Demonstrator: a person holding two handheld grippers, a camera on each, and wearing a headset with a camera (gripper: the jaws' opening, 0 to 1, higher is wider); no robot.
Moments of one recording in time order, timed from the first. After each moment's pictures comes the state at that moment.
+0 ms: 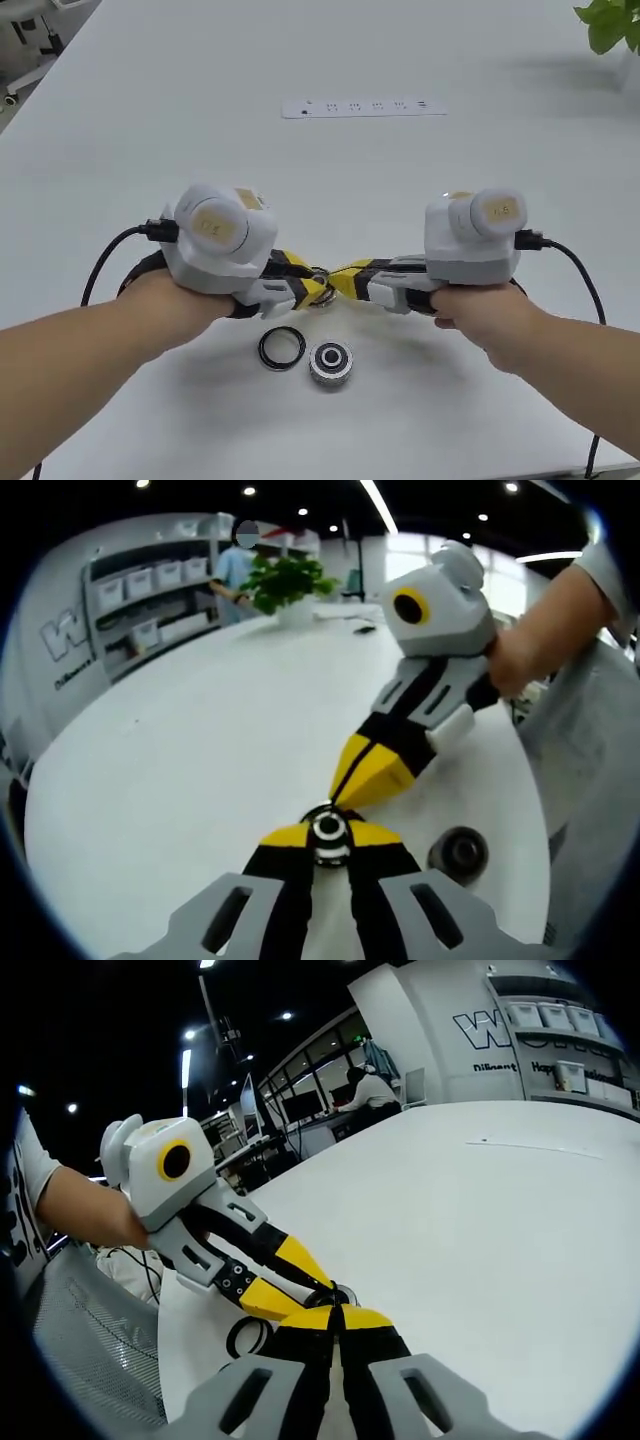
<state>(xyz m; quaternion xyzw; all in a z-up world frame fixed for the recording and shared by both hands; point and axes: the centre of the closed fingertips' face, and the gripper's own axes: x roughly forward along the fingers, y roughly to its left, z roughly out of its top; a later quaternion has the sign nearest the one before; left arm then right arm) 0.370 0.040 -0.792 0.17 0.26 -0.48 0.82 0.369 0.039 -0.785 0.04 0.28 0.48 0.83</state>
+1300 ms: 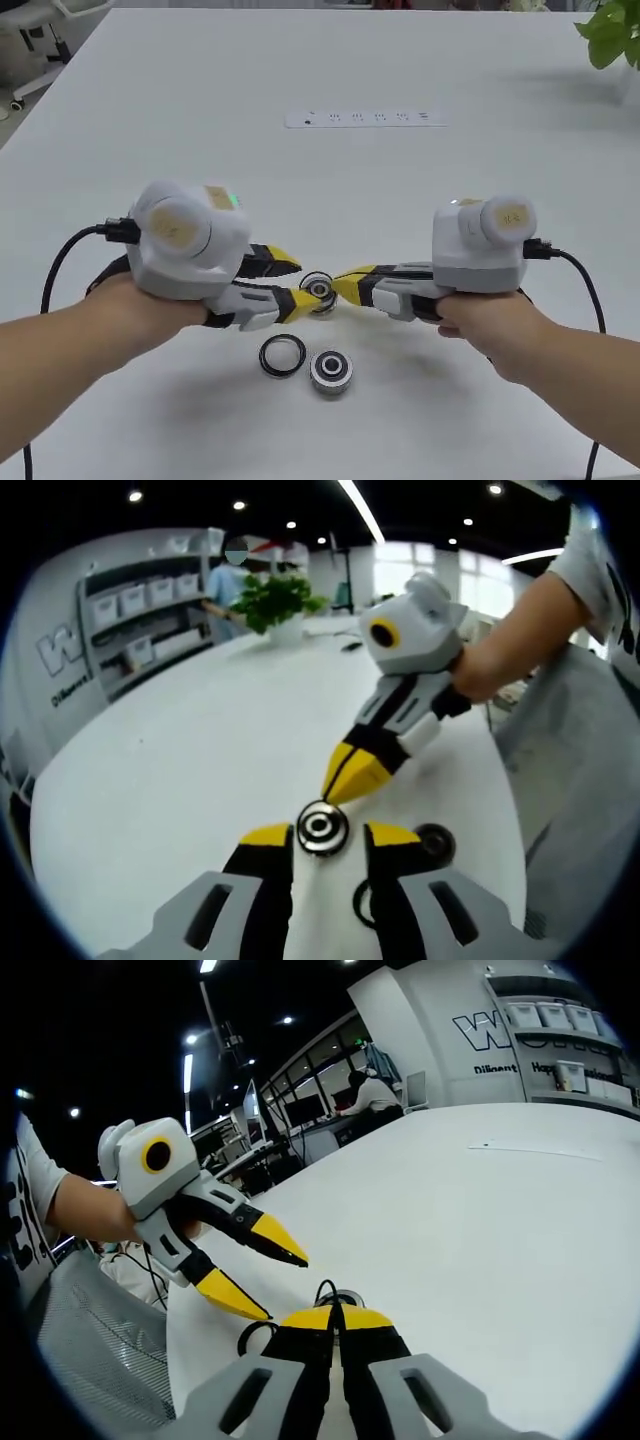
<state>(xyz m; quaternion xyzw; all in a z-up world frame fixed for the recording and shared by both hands) 0.349 0.052 -0.759 0.17 0.23 -0.50 0.82 0.364 0.038 -0.775 0.05 0.27 0.49 0.83</state>
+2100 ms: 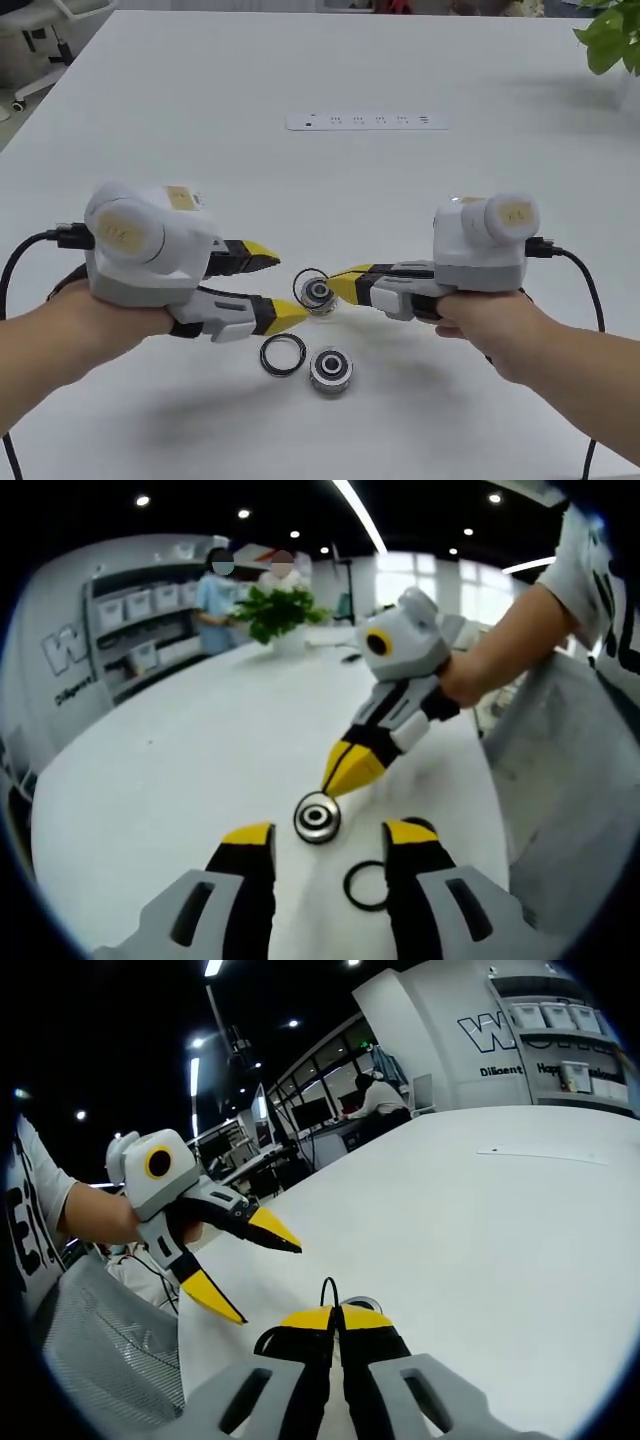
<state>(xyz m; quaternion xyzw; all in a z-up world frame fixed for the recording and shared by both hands) 0.337 0.071 -0.746 0.15 0.22 -0.50 0.83 0.358 0.044 -0.766 0.06 0.27 0.50 0.82</state>
